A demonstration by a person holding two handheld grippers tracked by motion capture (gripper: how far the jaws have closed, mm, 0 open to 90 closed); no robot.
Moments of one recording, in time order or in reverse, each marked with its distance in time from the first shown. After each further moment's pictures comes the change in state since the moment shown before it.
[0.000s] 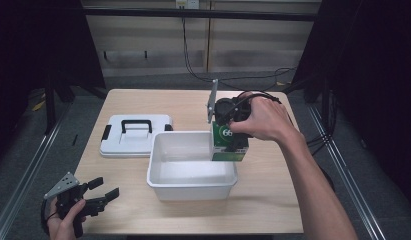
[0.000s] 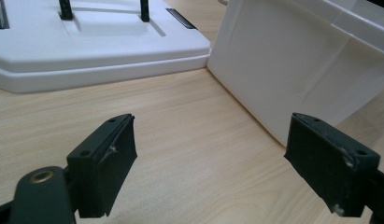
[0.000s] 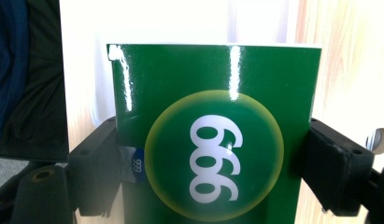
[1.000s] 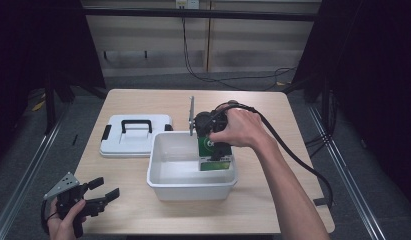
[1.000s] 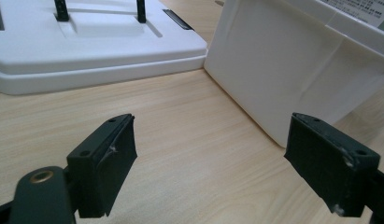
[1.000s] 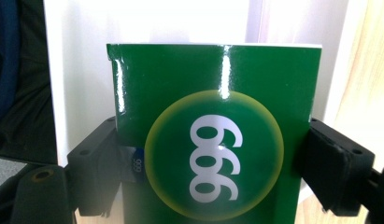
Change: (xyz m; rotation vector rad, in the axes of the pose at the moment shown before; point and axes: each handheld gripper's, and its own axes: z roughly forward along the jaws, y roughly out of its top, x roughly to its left) left arm -0.001 0.000 0.000 -0.004 -0.011 0.001; right arm -0.009 0.033 0.057 0.056 0.073 -0.054
